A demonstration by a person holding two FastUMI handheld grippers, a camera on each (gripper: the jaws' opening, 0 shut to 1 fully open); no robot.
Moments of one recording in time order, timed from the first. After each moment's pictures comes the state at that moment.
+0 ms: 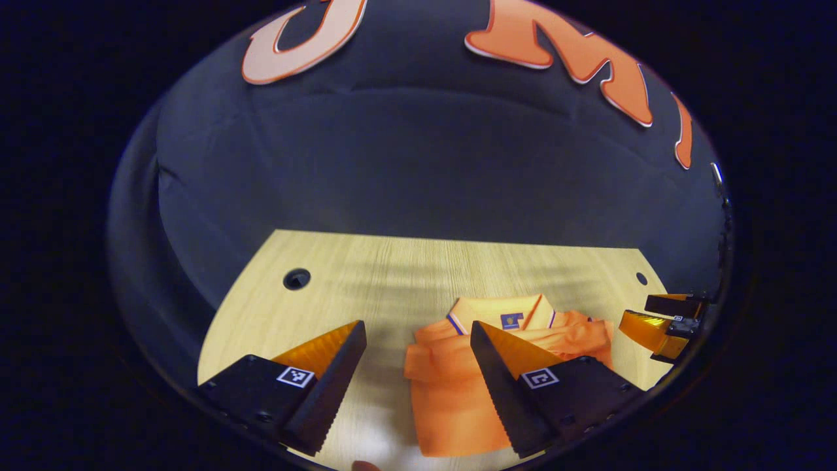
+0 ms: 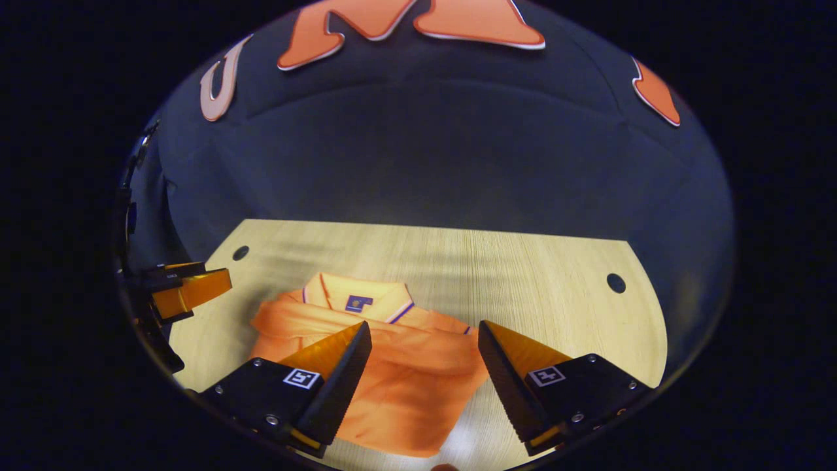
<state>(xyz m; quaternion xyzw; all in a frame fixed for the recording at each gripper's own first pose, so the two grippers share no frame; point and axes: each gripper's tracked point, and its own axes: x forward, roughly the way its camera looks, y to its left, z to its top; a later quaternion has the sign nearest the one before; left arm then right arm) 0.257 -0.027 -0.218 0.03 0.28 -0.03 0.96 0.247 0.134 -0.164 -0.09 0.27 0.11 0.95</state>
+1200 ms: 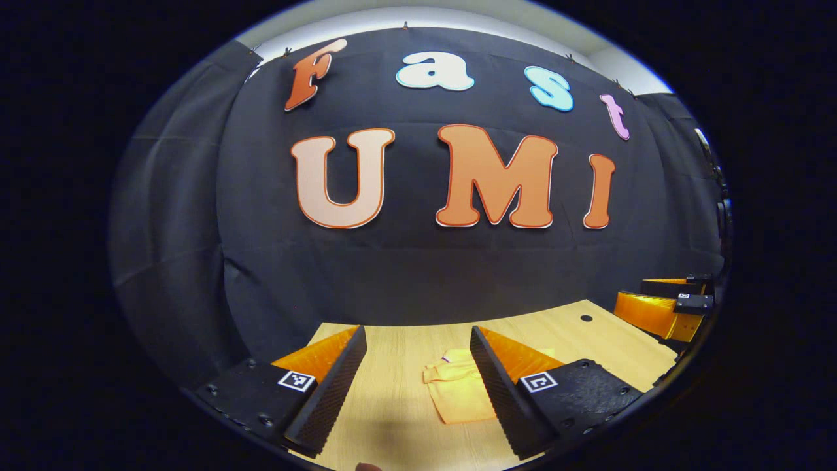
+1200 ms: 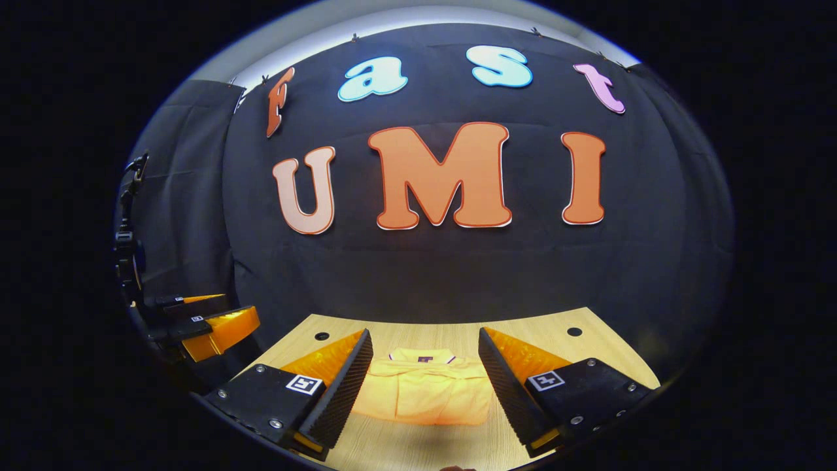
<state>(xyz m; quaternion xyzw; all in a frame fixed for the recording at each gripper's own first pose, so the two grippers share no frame) 0.038 0.019 -0.034 0.05 0.06 -0.06 0.99 0.007 0.175 -0.012 -0.03 0.03 0.11 0.99</state>
